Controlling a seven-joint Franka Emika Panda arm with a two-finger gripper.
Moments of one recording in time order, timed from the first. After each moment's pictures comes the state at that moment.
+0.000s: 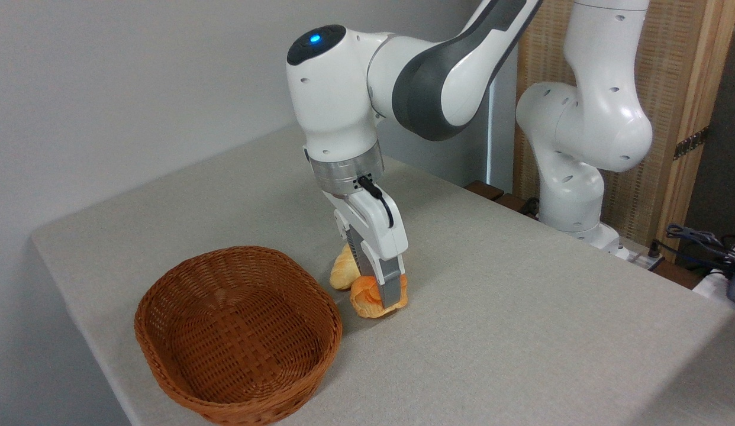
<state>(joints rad) -0.18 -0.20 0.13 -2.29 0.02 2.00 0.94</state>
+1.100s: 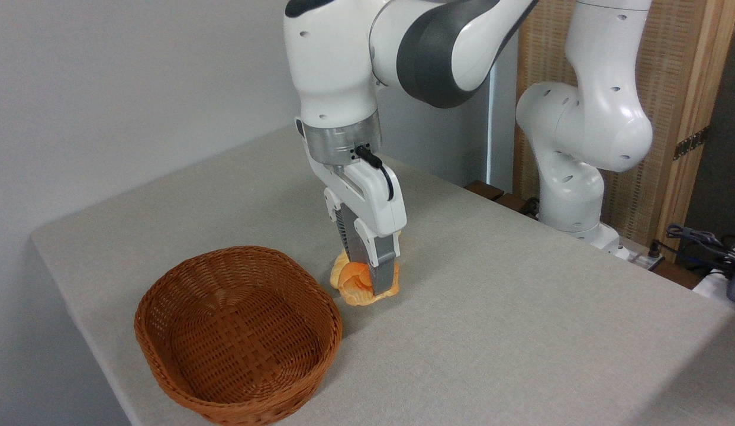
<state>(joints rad) -0.17 -0.22 0.15 -2.19 0.02 1.95 0.94</state>
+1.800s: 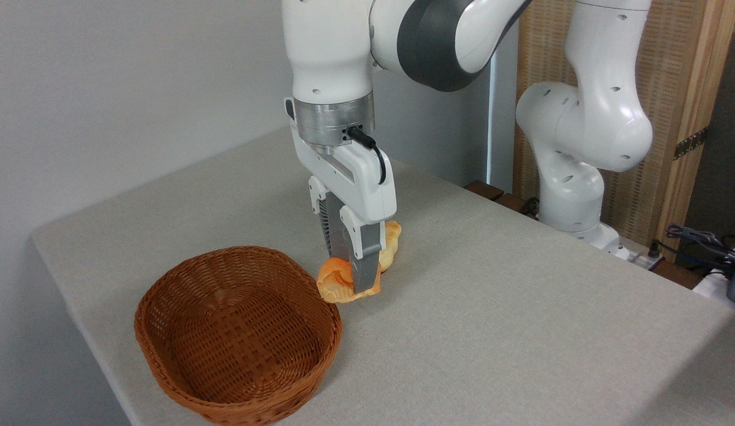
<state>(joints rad) -0.17 -0.22 0.16 -2.15 0.02 2.00 0.94</state>
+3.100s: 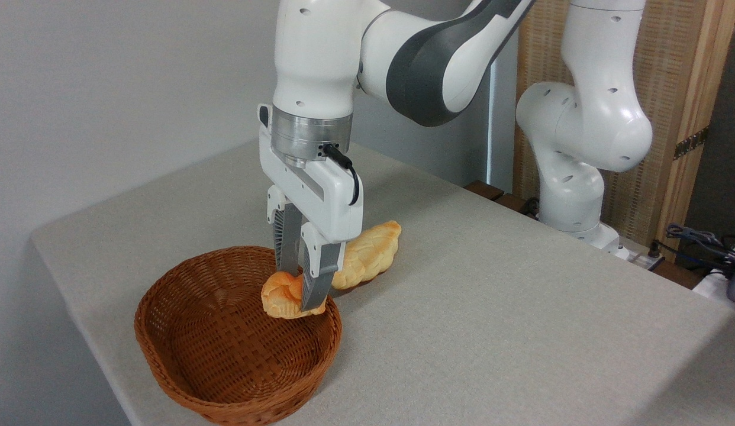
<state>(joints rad) -0.18 -0.15 0.16 -2.15 -0.10 2.24 0.94</state>
